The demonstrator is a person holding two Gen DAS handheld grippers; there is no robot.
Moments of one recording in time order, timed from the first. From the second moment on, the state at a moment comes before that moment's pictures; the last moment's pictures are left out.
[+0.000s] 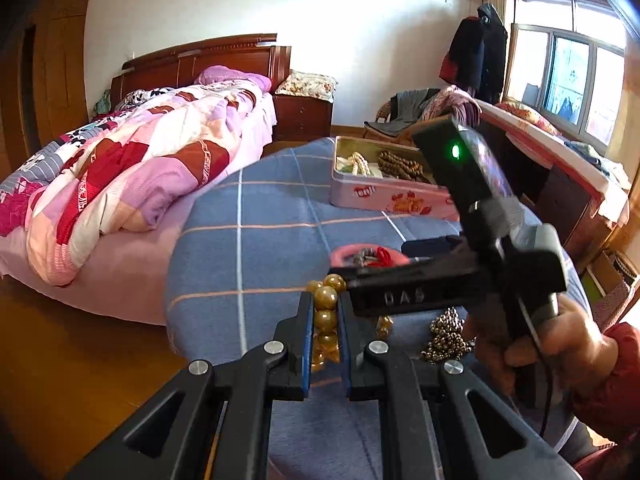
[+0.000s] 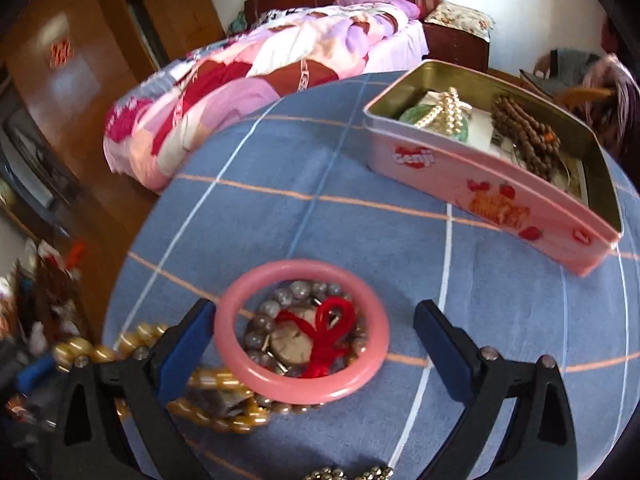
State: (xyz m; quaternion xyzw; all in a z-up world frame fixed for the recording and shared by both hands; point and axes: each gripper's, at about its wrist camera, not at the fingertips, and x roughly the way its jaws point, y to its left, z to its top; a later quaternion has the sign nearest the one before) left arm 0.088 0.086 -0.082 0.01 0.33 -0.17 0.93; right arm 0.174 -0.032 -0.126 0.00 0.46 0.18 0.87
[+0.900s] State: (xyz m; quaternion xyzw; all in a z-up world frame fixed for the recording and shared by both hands) left arm 0.109 0.059 -0.058 -0.02 0.30 -0.19 0.93; right arm 0.145 -0.168 -0.073 0.11 0.34 0.04 0.93
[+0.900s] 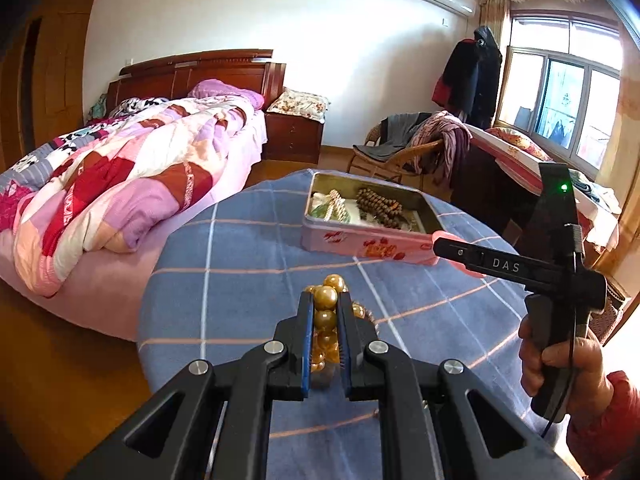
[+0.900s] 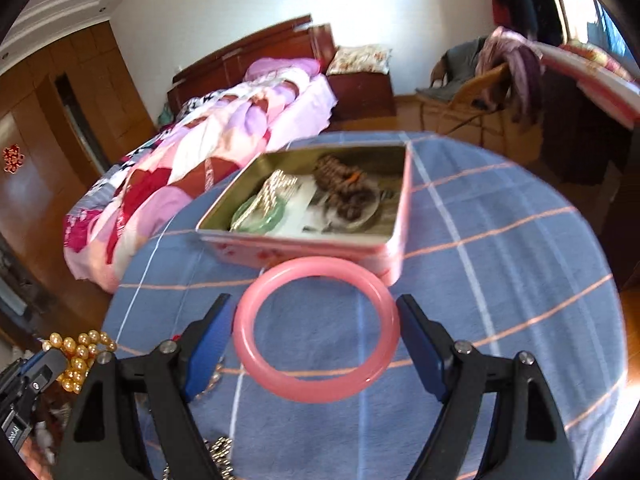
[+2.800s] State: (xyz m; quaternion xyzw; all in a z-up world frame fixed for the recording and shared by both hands) left arm 0.314 -0.042 -0.087 -0.01 0.34 -0.20 0.92; right arm 0.278 -0.185 -0.077 0.06 0.32 -0.01 0.95
